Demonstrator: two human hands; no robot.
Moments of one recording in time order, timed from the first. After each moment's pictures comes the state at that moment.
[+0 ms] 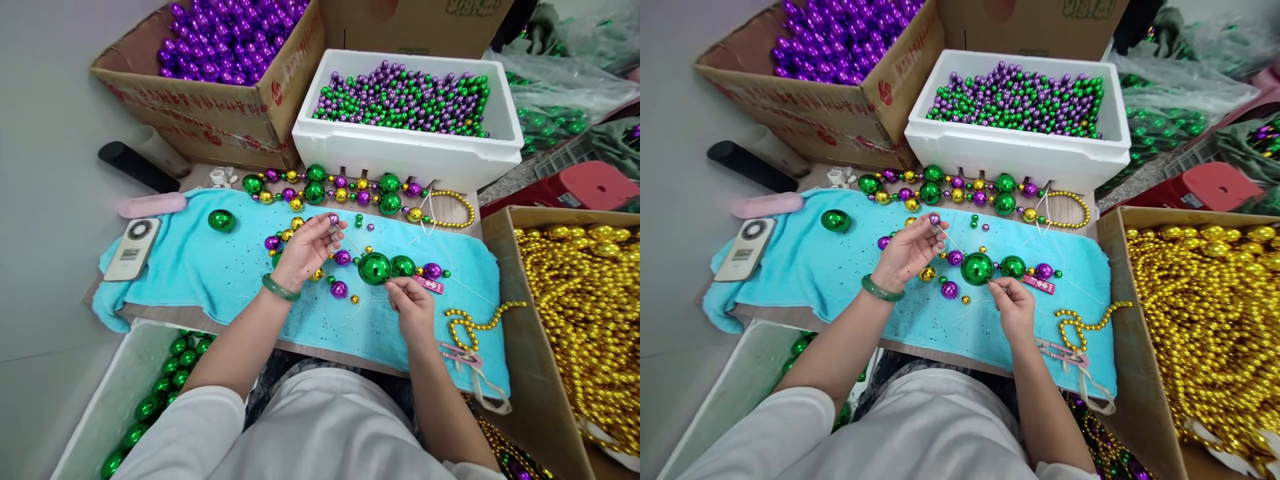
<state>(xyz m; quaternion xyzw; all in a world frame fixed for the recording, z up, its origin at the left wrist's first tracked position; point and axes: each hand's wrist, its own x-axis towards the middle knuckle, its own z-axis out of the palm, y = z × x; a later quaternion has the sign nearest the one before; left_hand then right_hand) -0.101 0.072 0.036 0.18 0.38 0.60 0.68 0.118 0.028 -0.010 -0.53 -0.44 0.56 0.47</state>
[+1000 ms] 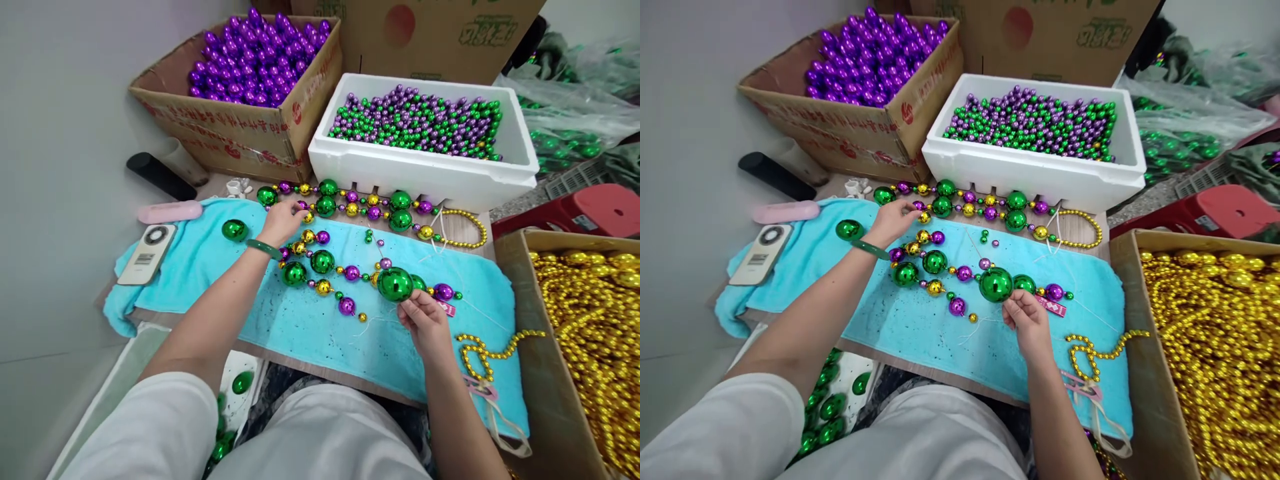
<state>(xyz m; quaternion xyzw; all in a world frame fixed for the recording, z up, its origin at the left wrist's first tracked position) -0.216 0.148 0.010 0.53 0.77 0.31 0.16 0.127 0.044 -0.012 -0.48 -0.38 0.66 0.43</state>
